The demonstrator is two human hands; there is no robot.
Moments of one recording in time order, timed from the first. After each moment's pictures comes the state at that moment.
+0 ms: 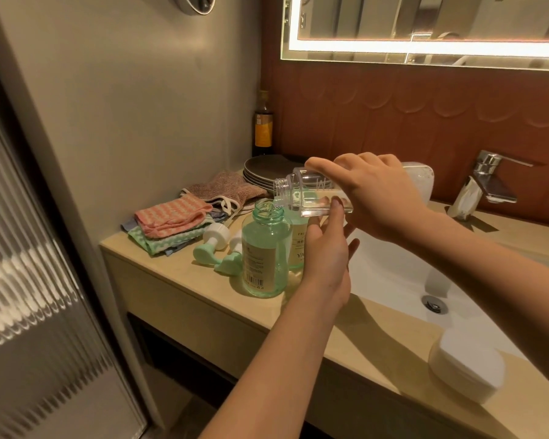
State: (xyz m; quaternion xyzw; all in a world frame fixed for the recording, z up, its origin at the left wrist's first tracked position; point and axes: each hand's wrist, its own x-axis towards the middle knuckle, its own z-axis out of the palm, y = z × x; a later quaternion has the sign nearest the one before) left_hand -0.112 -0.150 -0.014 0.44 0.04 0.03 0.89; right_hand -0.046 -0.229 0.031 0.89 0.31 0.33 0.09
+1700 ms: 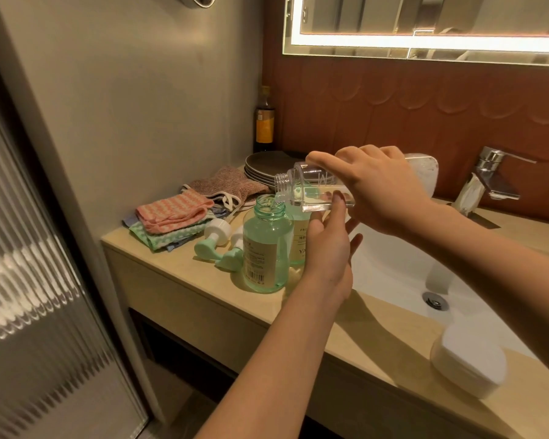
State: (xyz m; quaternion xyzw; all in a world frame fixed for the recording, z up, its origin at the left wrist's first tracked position) left_hand -0.114 -0.147 -0.011 0.45 0.05 0.02 0.89; right_hand -0.046 -0.227 0.033 0.88 0.31 0.34 0.10
